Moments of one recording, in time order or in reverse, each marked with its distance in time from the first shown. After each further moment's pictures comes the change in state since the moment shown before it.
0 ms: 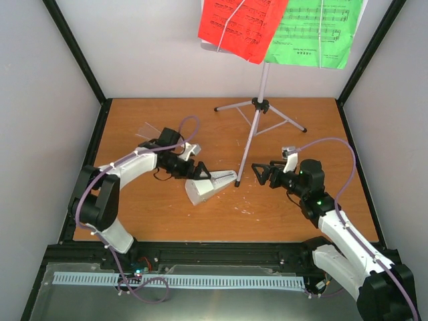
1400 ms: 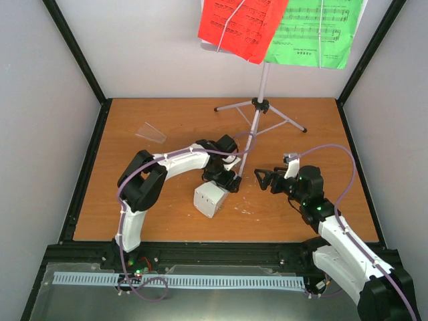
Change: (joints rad) left arm -0.404 0.381 0.426 -0.200 -0.418 -0.036; right arm 0.000 -0.044 -0.080 -0.022 0.077 -0.019
